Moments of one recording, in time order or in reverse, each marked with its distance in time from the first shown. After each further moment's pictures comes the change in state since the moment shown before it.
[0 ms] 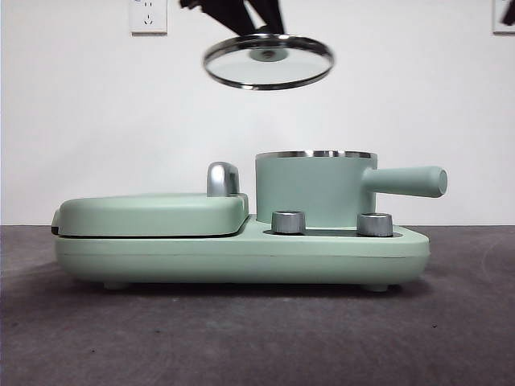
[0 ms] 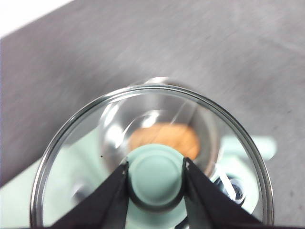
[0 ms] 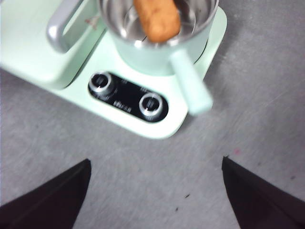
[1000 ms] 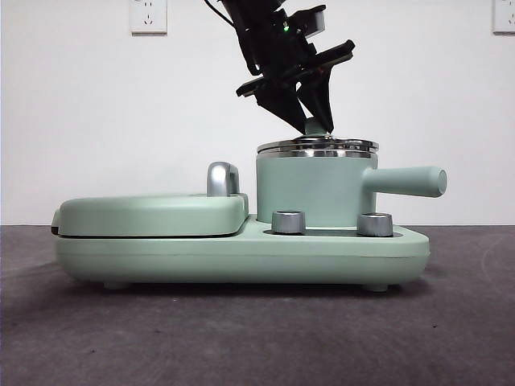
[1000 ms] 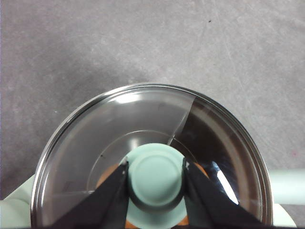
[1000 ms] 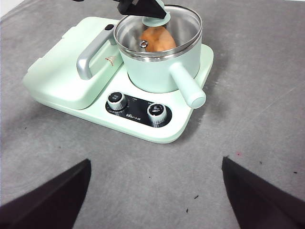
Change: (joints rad) left arm -0.034 0.240 0.000 0.196 -0.001 0.009; right arm 0.000 -0.523 -0.271 0.061 0.005 0.089
